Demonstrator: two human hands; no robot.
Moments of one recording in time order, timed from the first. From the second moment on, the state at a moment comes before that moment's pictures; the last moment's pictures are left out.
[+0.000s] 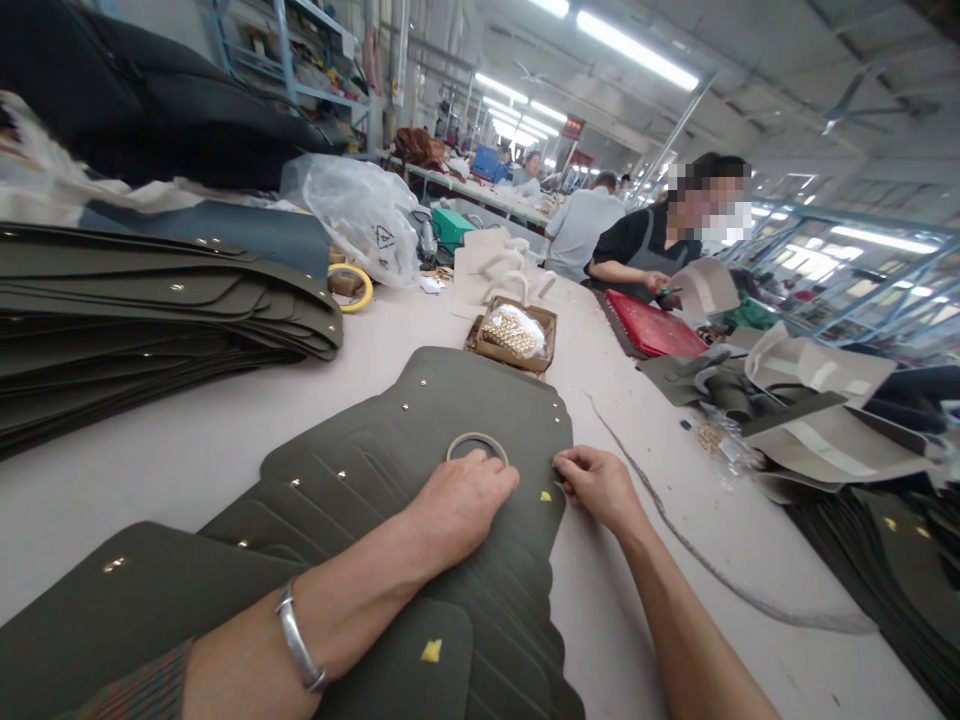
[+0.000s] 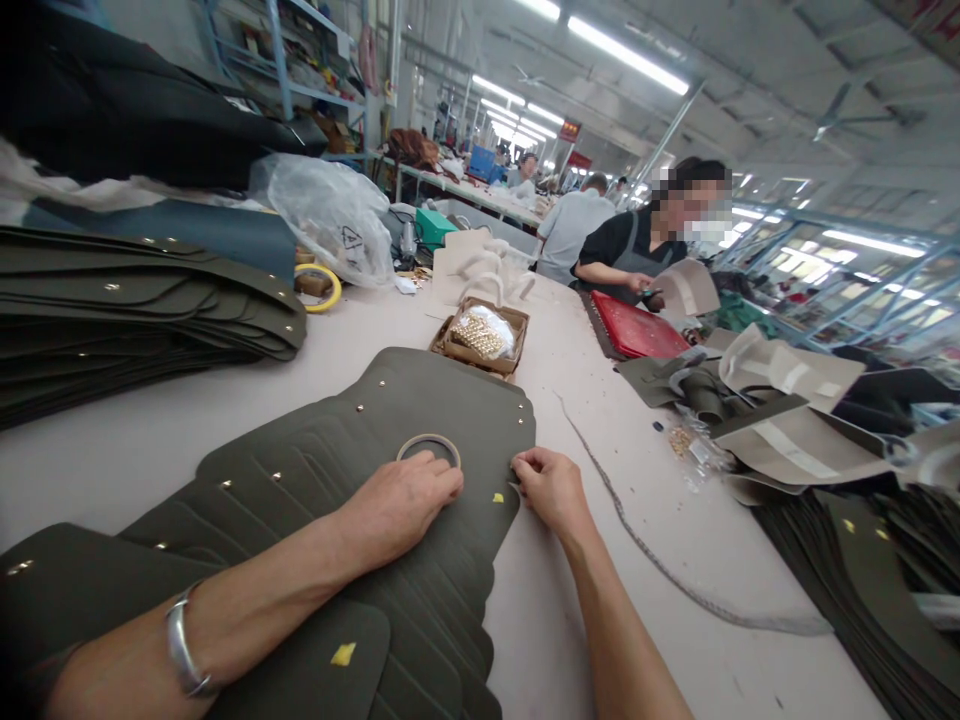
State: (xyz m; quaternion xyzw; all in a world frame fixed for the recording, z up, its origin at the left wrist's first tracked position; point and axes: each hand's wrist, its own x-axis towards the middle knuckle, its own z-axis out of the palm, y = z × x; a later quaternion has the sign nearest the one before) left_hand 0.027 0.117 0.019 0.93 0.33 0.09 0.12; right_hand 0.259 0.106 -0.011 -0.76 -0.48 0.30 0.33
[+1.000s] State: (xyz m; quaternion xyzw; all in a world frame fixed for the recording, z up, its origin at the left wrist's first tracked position) left_hand 0.017 0.122 0.015 0.92 0.31 0.17 0.15; right_hand 0.248 0.068 0.006 -0.70 -0.64 0.22 0.22
